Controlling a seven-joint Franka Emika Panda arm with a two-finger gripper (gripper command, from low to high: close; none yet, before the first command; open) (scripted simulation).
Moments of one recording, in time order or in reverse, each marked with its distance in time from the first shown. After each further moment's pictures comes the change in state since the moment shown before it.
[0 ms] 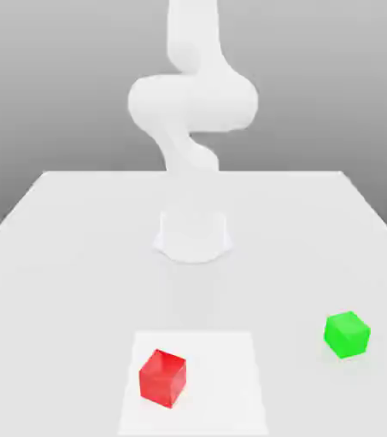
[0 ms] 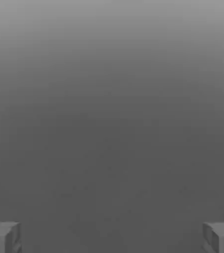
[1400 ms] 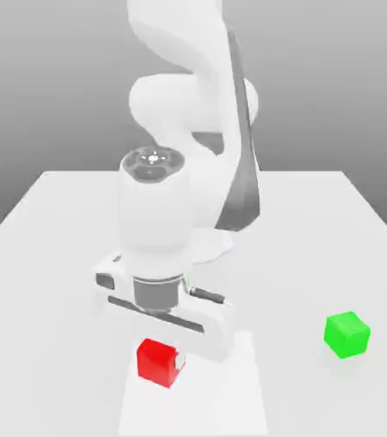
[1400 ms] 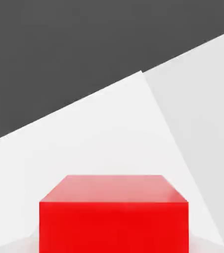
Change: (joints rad) arm -0.095 0.814 0.048 -0.304 0.006 0.401 0.340
